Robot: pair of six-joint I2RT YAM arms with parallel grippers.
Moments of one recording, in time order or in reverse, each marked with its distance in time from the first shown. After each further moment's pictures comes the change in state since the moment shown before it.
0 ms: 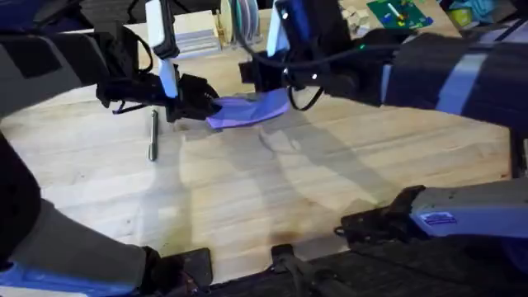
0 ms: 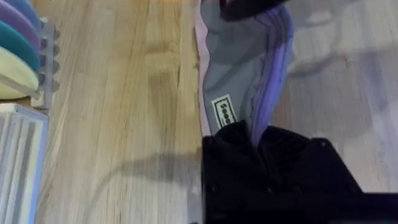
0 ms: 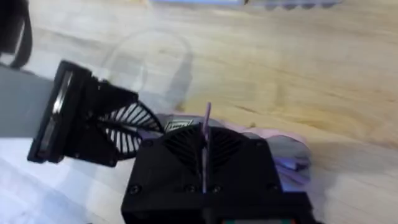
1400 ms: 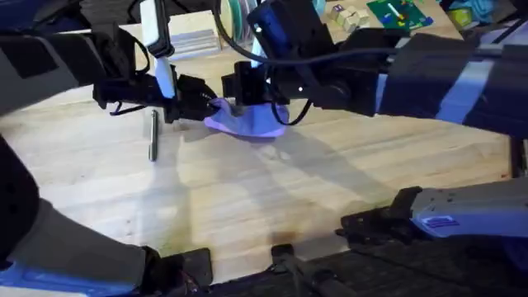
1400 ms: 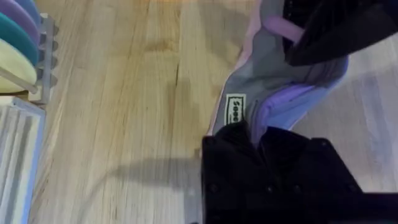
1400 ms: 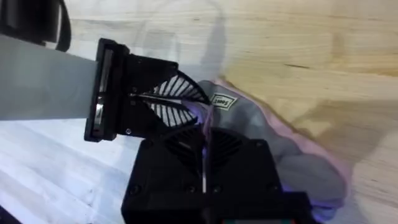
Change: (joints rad) left arm 0.015 0.000 0.000 -0.021 0.021 0.000; right arm 0.140 0.002 0.062 -0.129 0.012 0.272
